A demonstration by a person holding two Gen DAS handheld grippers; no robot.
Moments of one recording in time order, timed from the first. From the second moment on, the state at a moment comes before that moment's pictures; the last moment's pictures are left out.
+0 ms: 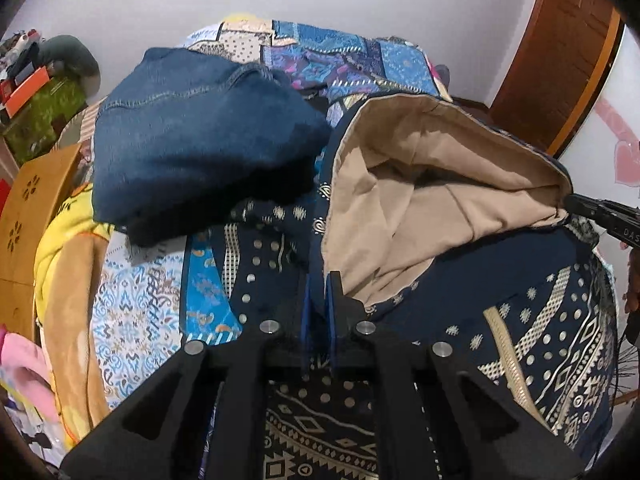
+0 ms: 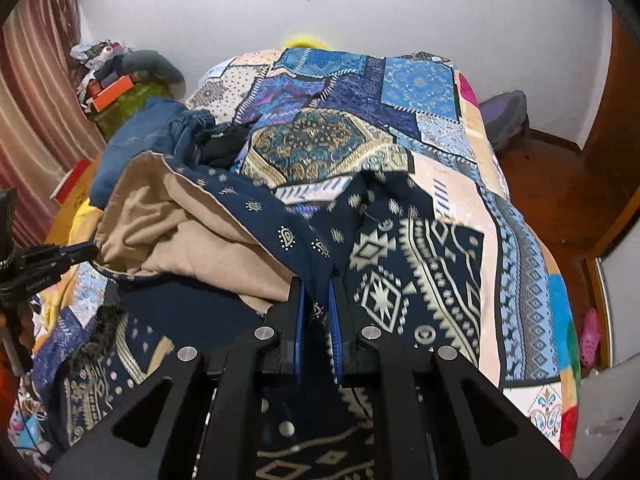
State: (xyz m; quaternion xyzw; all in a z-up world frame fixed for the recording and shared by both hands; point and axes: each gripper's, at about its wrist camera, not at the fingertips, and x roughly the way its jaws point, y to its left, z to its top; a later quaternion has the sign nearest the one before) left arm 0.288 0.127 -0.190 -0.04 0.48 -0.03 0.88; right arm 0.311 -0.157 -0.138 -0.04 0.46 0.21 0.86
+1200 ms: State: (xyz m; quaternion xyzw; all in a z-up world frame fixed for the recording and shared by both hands) left arm 0.377 0.151 -0.229 -0.14 0.51 -0.05 0.85; right arm 0.363 -0.065 -0.166 -0.07 0.52 0.28 0.80
